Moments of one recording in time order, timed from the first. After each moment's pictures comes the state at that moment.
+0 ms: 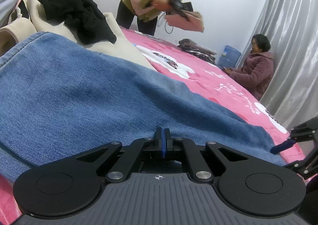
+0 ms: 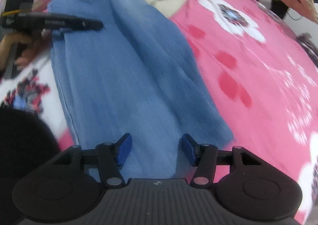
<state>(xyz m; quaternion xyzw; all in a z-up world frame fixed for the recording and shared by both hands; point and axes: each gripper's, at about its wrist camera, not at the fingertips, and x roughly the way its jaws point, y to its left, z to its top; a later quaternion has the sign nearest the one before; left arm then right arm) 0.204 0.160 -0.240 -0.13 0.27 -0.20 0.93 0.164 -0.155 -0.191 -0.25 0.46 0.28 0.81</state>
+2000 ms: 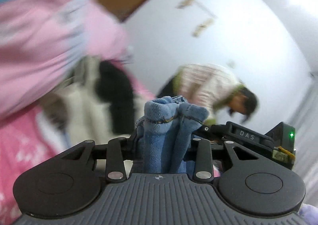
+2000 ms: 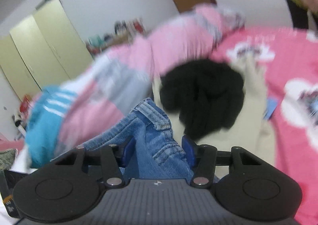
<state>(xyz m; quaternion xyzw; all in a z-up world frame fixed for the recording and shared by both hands) 0.124 0.202 -0.099 -0.36 0.10 -0.06 0.93 0.300 -0.010 -0.071 0.10 0.33 0.46 0.82</state>
